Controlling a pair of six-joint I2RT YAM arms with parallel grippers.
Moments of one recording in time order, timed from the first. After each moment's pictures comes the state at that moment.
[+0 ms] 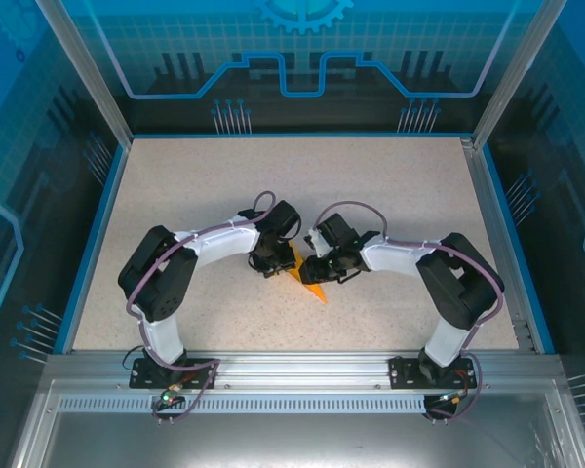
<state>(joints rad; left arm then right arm) -0.63 1.82 1.18 -0.74 0.13 -1.00 0.67 1.73 0.91 -0.29 -0.41 0.42</state>
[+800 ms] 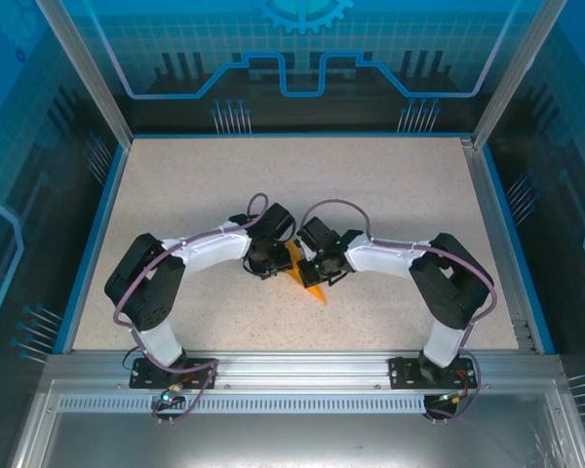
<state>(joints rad) -0.63 1.73 1.10 -0.68 0.13 -1.00 0.78 1.76 1.02 -0.45 -0.13 0.42</state>
